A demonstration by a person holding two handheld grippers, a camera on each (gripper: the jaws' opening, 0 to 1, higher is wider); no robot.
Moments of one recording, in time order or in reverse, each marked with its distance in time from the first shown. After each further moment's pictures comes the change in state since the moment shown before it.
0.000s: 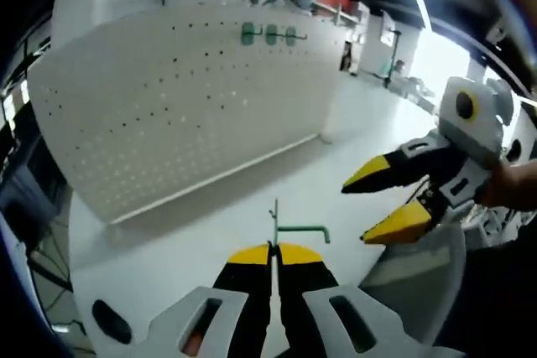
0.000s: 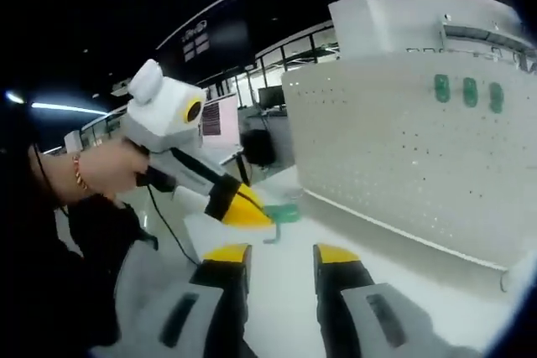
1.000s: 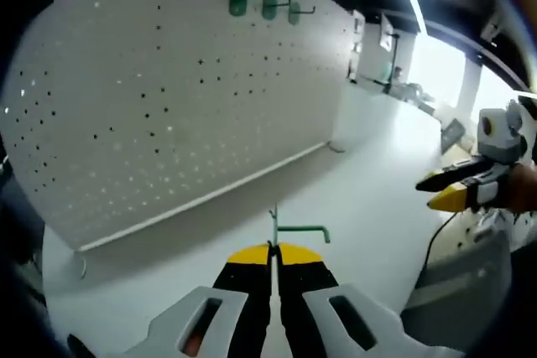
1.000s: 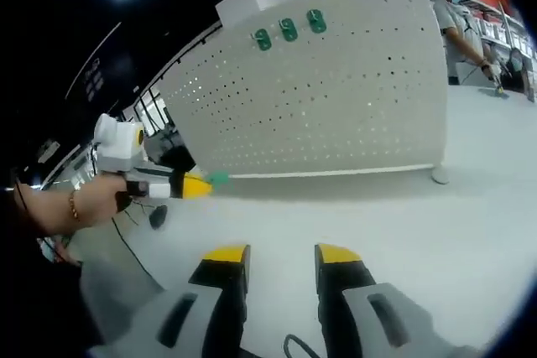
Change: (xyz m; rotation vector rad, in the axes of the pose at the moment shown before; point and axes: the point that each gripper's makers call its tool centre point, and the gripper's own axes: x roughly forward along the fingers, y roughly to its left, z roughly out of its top) left arm 0.086 -0.006 0.011 0.046 -0.087 0.007; right arm -0.111 -0.116 -0.093 0.364 -0.013 -0.402
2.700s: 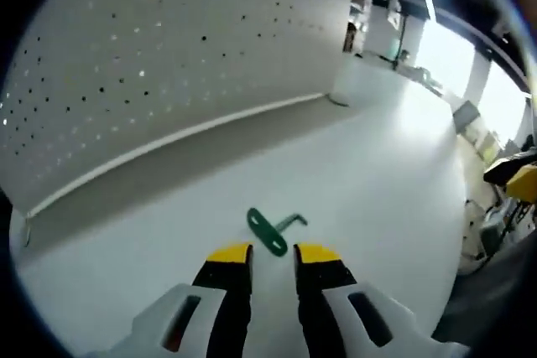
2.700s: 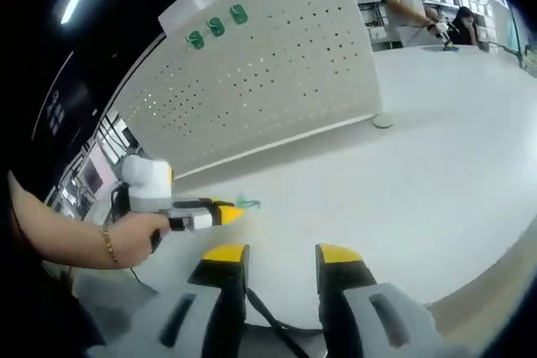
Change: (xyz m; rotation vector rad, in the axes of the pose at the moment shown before) left arm 0.143 -0.051 -0.080 -0.037 0.135 0.004; right arm -0.045 -0.068 -0.069 0.265 0.049 -0.231
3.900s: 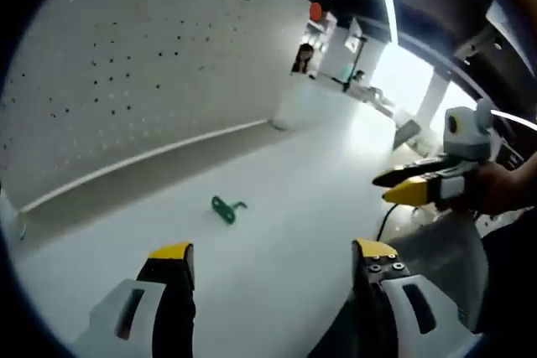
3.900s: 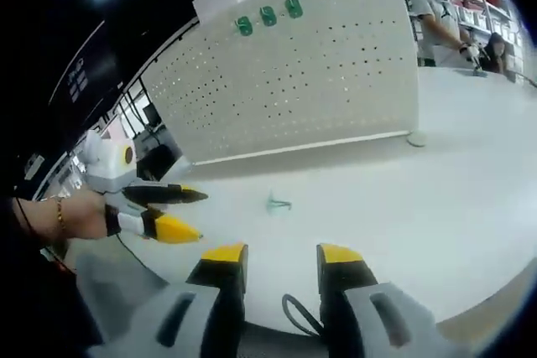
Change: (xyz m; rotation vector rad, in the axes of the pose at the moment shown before) left arm -0.105 -0.032 0.005 -0.030 -0.078 -0.292; right arm 0.004 0.043 0.004 -0.150 -0.006 0.086
